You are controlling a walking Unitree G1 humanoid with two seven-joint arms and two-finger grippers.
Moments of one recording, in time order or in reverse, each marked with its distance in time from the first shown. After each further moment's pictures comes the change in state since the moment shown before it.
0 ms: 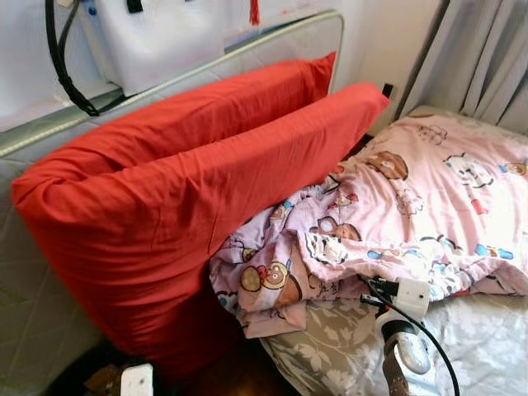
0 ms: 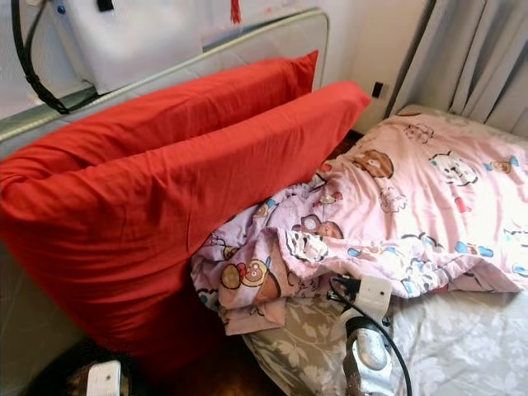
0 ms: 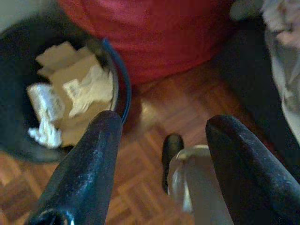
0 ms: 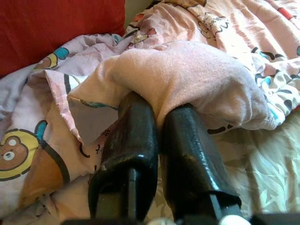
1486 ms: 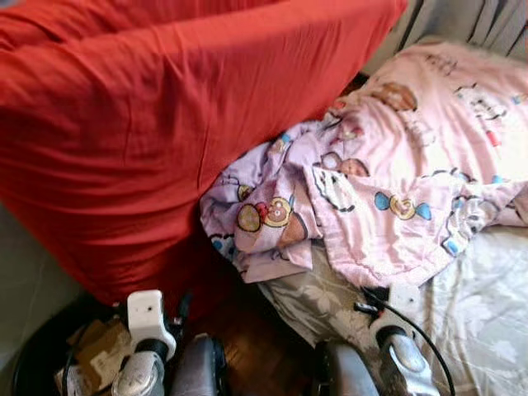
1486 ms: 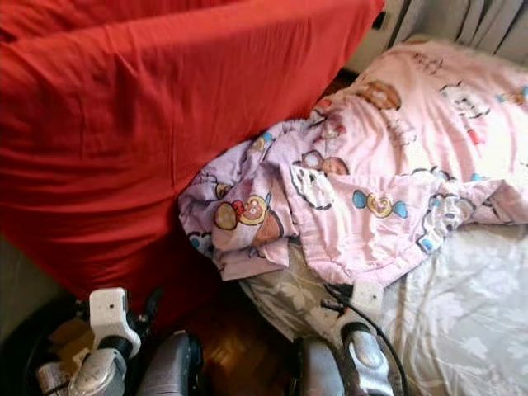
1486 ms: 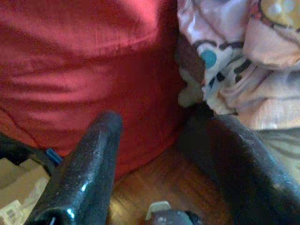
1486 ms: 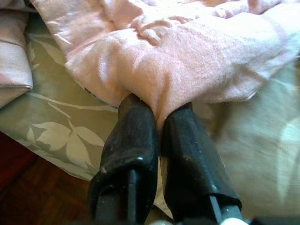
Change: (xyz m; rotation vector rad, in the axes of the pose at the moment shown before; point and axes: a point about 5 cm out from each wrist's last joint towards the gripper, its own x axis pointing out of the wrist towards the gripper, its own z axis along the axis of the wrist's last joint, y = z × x) left arm -0.028 -0.040 0.119 0.023 -0.581 -0.186; right arm -0.002 -0.001 -0.019 0.026 0.159 0.017
